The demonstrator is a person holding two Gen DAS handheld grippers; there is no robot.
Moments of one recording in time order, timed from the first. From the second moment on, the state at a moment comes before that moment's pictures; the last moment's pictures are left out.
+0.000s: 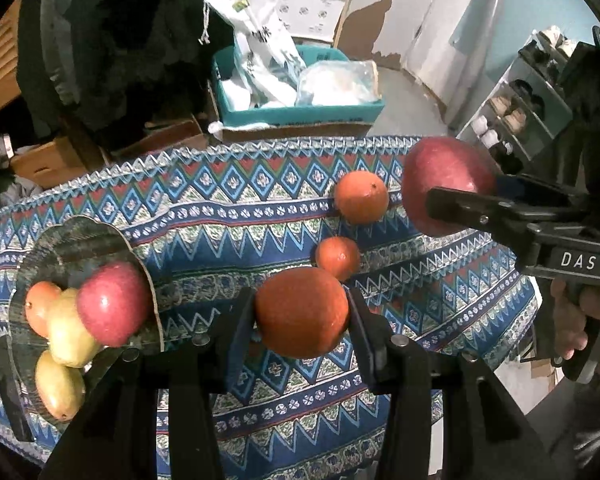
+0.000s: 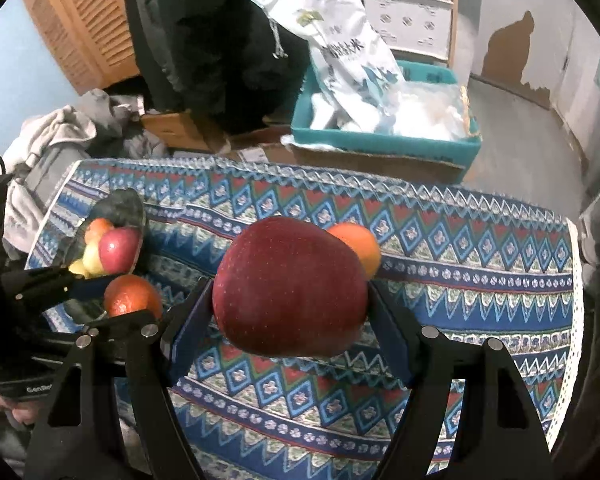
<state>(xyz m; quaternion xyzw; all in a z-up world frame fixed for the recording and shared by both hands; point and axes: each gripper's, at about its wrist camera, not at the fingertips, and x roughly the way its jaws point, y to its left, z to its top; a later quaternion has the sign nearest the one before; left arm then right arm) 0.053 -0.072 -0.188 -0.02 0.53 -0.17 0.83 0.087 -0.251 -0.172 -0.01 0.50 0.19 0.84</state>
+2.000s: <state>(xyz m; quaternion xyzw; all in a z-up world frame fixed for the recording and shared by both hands) 0.014 0.169 -0.206 -0.11 0.51 0.00 0.85 0.051 -0.003 -0.194 -0.09 0.53 0.36 0.76</state>
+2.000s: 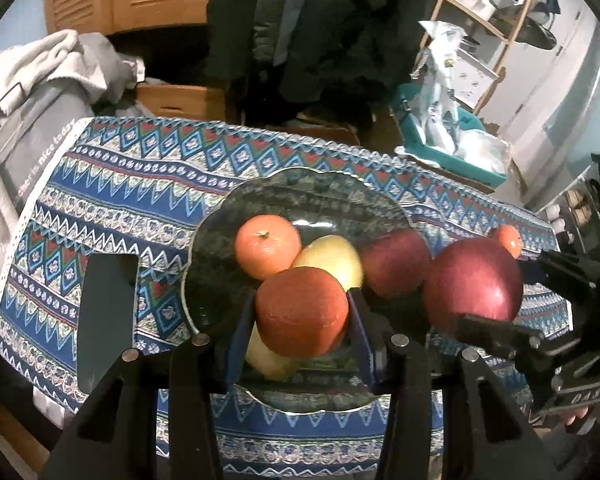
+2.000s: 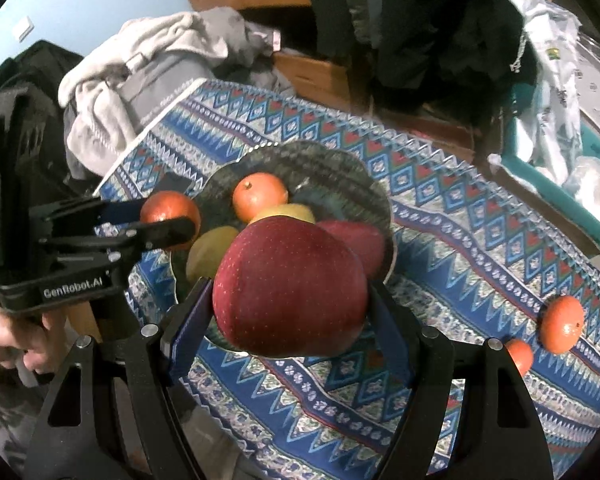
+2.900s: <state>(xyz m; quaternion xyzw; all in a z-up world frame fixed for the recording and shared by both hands) 0.026 0.190 -0.242 -0.15 0.55 0.03 0.82 0.045 0.034 -0.264 -0.14 0.58 0.35 0.72</state>
